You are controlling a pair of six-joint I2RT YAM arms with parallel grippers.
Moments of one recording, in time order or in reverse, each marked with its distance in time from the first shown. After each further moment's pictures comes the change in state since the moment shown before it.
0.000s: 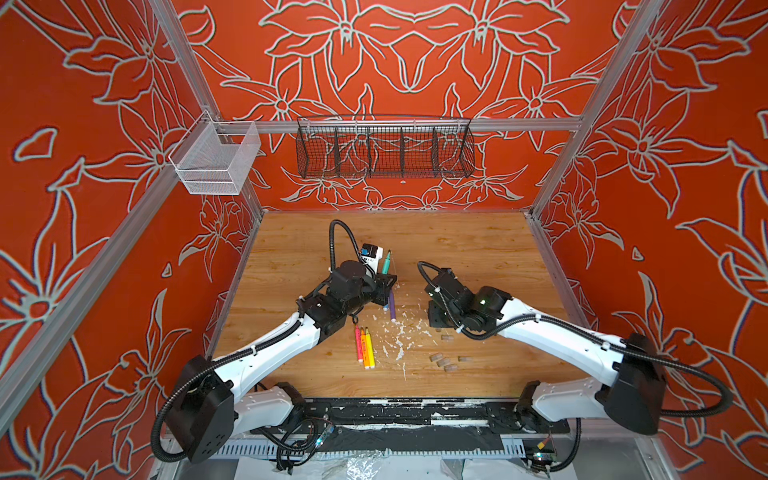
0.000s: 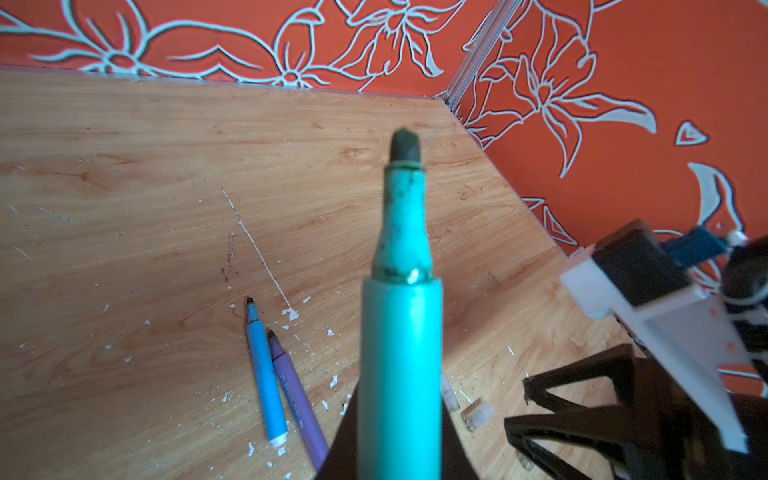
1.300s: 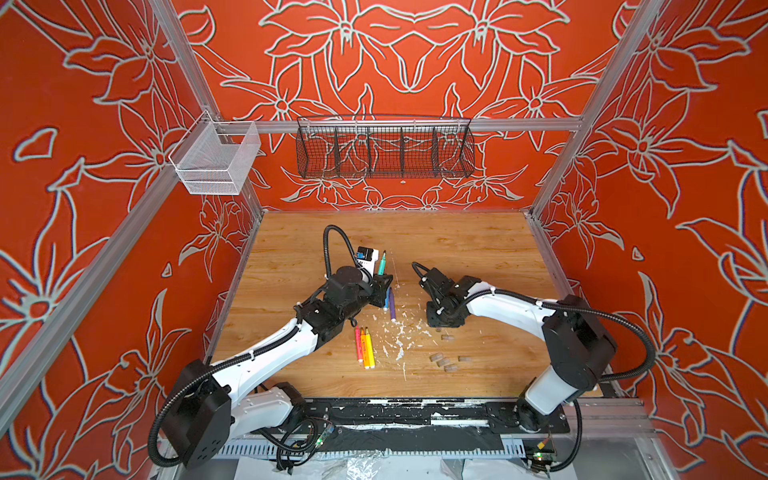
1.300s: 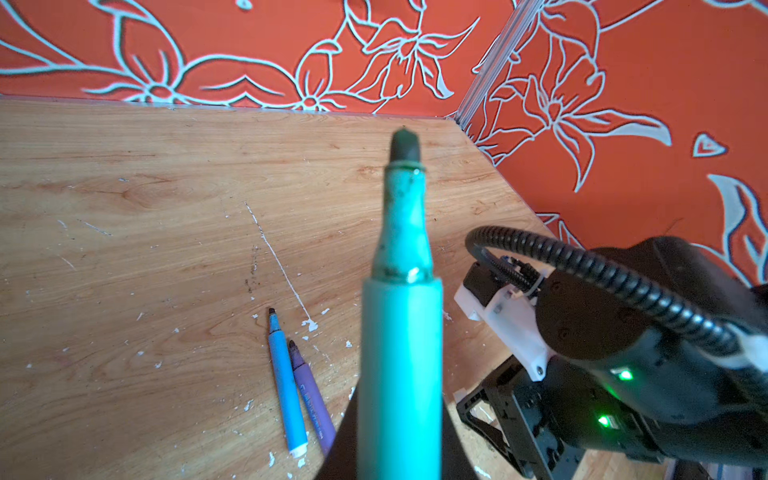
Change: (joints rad) left arm -0.003 -0.030 -0.050 0.071 -0.060 0.023; right arm -0.160 0.273 -0.023 0.068 -0.119 -0.065
